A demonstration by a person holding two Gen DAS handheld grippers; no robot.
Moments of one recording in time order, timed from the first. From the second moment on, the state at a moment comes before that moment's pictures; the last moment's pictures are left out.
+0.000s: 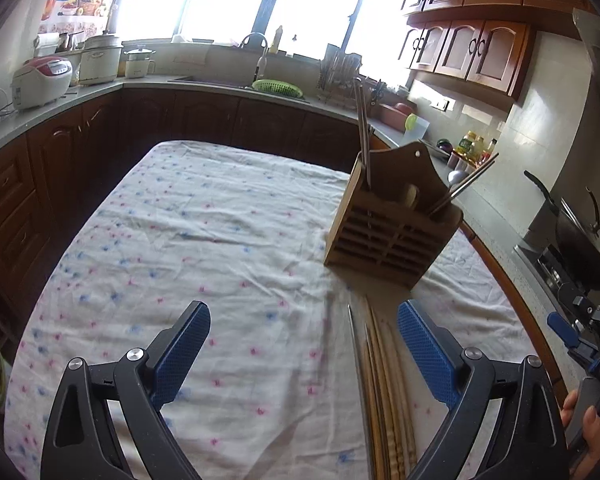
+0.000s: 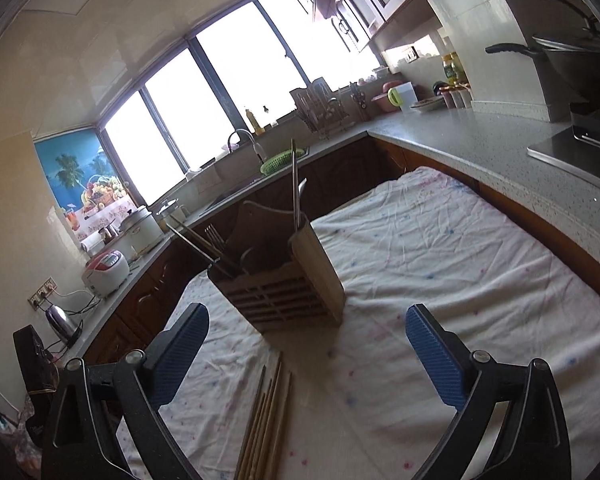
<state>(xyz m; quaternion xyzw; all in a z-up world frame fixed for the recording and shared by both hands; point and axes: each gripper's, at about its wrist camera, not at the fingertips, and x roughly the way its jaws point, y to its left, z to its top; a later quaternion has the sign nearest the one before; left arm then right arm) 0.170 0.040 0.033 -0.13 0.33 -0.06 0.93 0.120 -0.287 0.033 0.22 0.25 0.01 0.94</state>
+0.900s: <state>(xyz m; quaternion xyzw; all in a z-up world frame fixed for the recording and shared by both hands) 0.184 0.005 -0.041 -0.02 0.47 -0.04 0.88 0.108 -0.248 -0.021 0.17 0.34 0.03 0.92</state>
